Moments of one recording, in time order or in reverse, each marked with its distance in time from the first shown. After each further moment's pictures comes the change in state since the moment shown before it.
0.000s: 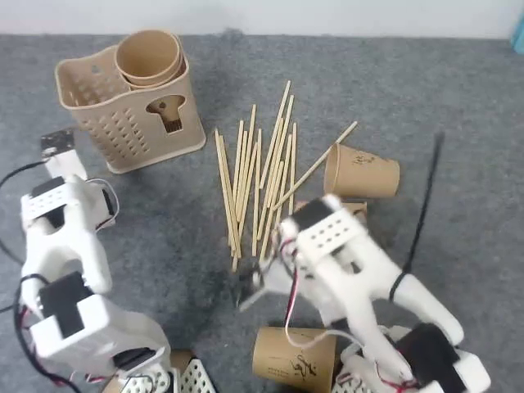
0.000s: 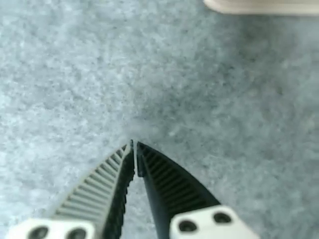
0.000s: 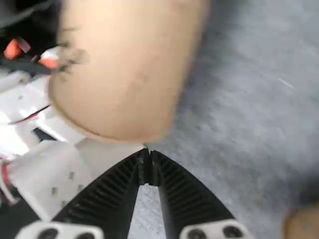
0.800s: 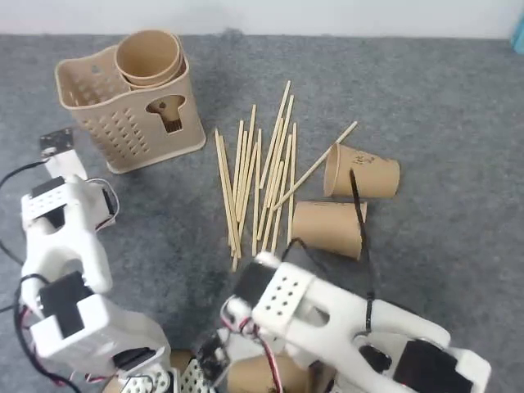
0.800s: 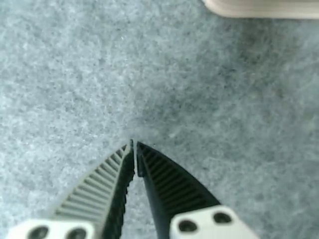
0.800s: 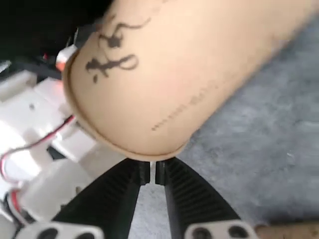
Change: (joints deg) left arm 0.0 0.0 0.0 -0.2 0.2; right arm -27.4 -2.7 -1.8 -0.3 -16.7
